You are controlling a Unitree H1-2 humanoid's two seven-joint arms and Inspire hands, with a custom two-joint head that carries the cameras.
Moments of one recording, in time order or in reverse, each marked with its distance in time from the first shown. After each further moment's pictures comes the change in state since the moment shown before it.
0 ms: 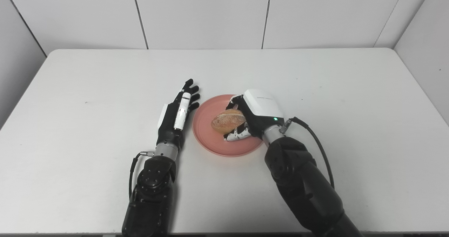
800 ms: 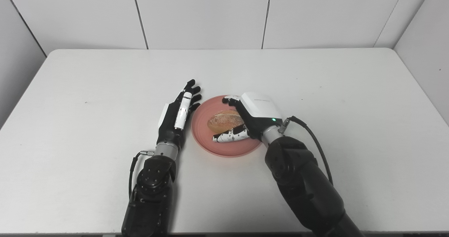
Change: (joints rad) left arm 0.002 0.000 -0.001 -0.007 0.000 0.009 -0.007; right arm -0.007 -0.007 -0.002 -0.031 -0.021 0.004 0.124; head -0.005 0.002
